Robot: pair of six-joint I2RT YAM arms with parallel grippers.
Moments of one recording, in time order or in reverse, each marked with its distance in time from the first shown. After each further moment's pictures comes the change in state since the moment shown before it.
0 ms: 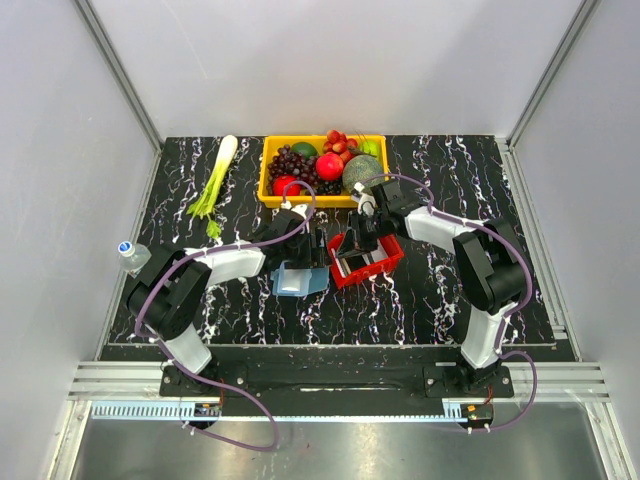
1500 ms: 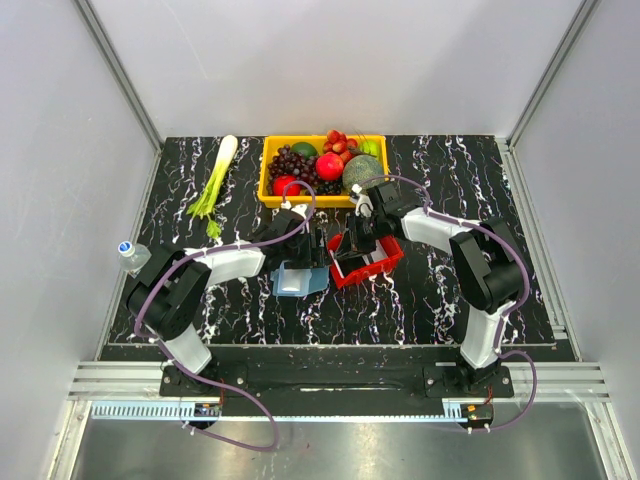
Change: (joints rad) left arm 0.000 -0.002 0.000 -0.002 -0.005 0.002; right arm 0.028 0.015 0.004 0.001 0.071 0.006
